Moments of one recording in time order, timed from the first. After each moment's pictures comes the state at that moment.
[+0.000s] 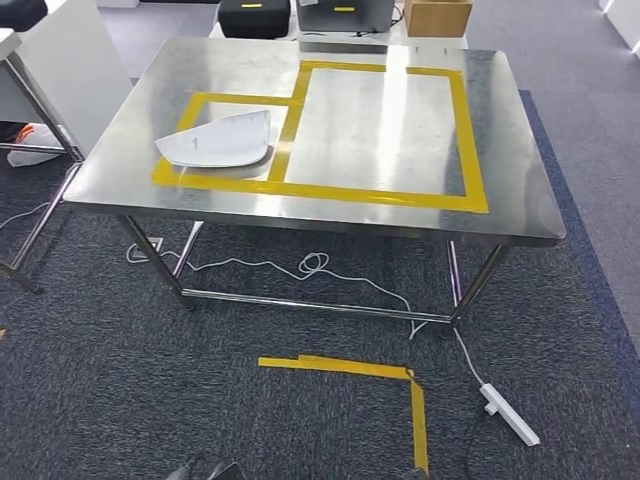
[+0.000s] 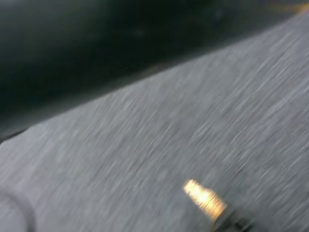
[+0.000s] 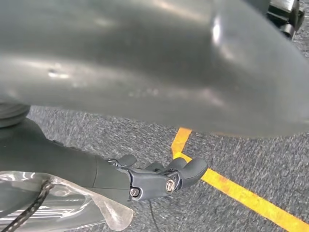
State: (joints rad) left arm -0.04 -0.08 -0.25 -0.43 -0.73 0.37 -0.16; right arm -0.04 0.17 -0.88 -0.22 1.19 -0.08 -0.26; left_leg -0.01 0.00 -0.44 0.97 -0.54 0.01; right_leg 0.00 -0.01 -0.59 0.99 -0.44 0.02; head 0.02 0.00
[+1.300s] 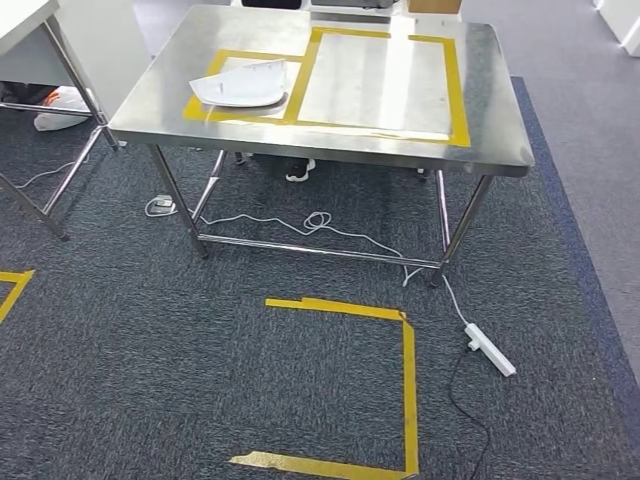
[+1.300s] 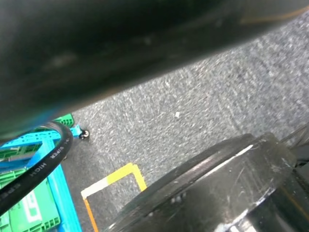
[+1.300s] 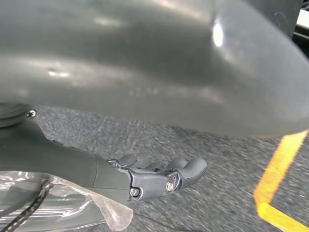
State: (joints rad) left arm -0.01 -0.13 -0.03 -0.22 -0.60 0.30 -0.06; right arm -0.03 0.18 -0.93 -0.23 1.21 -0.06 -0.24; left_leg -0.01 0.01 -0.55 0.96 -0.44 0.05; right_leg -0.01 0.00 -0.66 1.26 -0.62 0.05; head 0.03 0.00
